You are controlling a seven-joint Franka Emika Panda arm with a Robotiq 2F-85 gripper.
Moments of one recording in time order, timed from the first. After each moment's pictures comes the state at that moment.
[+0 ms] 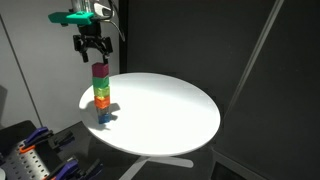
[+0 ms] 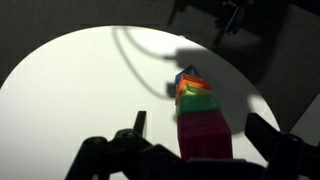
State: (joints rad) arm 0.08 -0.43 0.02 -2.50 -0.10 2.07 -0.21
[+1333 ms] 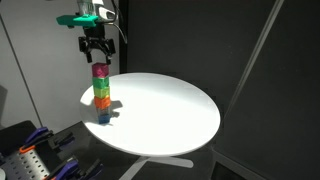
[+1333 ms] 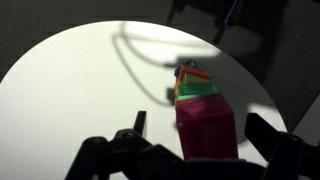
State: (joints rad) arm 0.08 -0.34 0.04 -2.43 -0.10 2.07 -0.16
